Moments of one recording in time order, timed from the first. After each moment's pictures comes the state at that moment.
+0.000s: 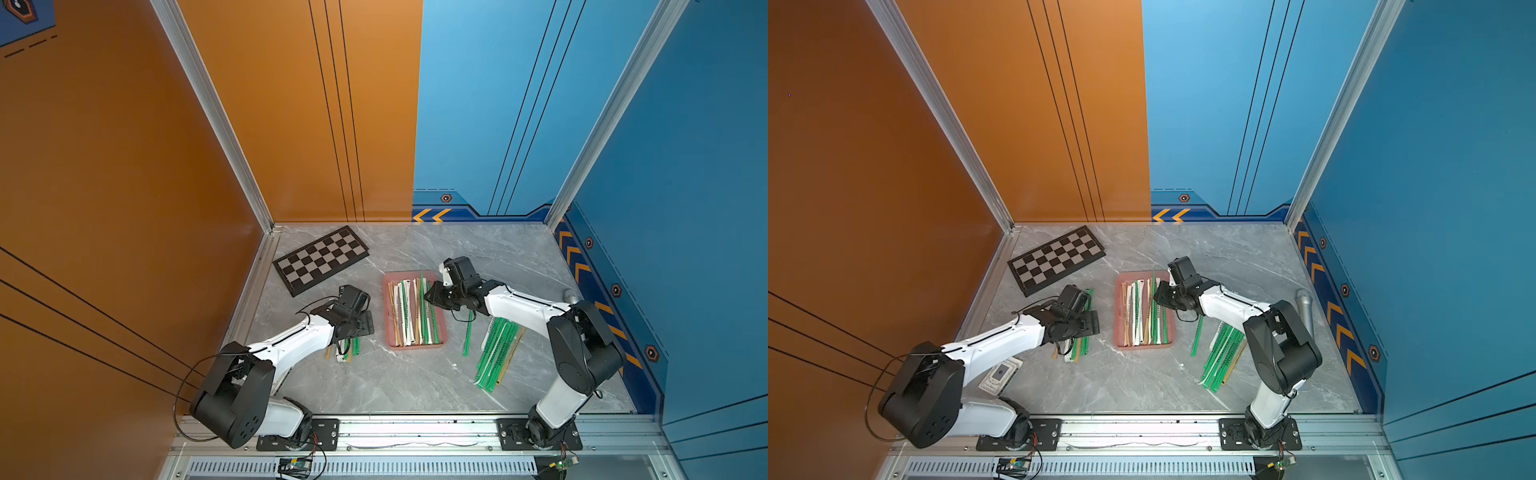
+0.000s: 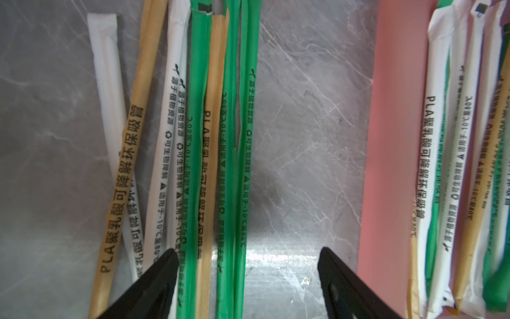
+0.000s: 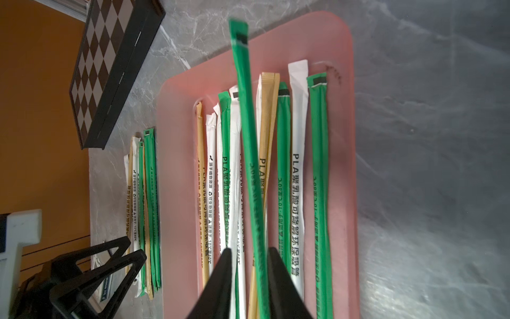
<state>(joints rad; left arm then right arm) -0.50 1.39 0.73 -0.45 -0.13 -0.66 0.52 1.71 1.05 -0.21 -0.26 0.72</state>
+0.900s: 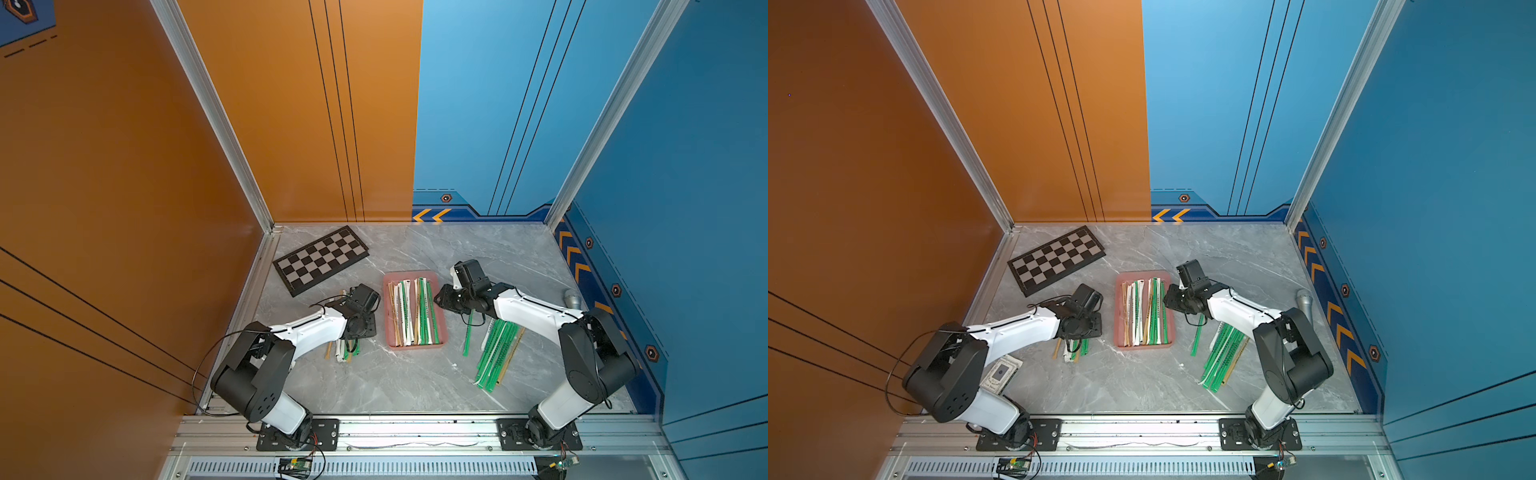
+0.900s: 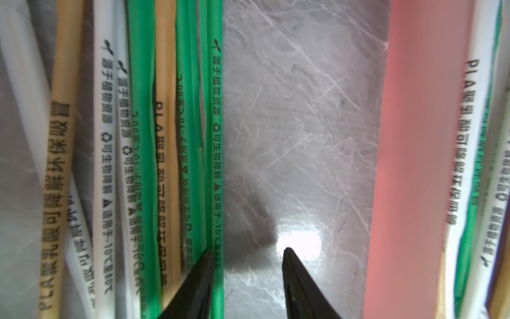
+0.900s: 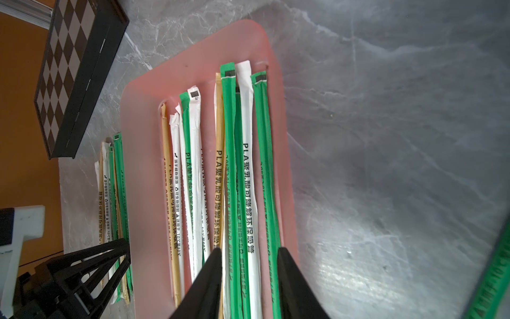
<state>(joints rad) -0.54 1.54 0.80 -0.46 -0.13 -0.64 0.48 1.64 0.98 -0.26 -0.21 0.70</state>
